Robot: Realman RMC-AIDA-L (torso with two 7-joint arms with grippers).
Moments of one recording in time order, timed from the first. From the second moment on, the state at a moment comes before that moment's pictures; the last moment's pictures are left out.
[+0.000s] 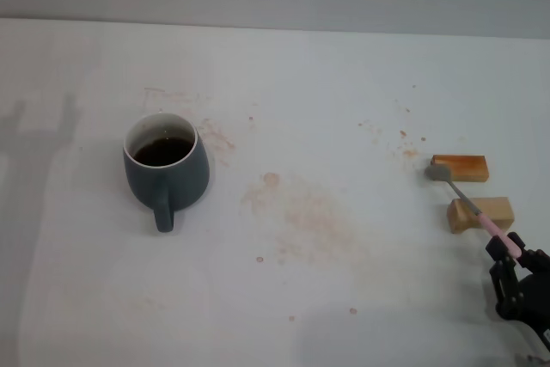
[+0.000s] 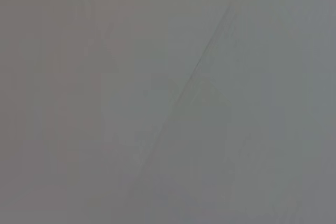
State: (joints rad) left arm -0.37 -2.08 -1.29 -0.22 2.54 1.28 -0.58; right arm 0.18 2.08 -0.52 0.31 -1.27 -1.47 0.20
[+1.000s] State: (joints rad) left arm -0.36 -2.08 -1.27 -0.22 2.54 1.27 -0.58; right arm 0.18 2.08 -0.52 0.31 -1.27 -1.53 0.20
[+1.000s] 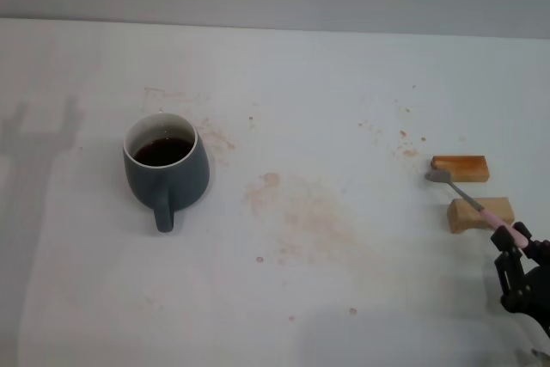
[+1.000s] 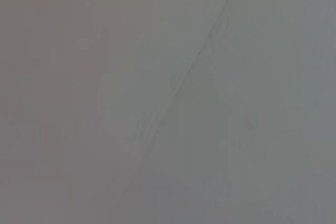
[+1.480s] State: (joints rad) left arm -0.37 -2.08 -1.27 -0.22 2.54 1.27 -0.58; right arm 0.19 2.08 -0.52 0.31 -1.27 -1.55 0.20
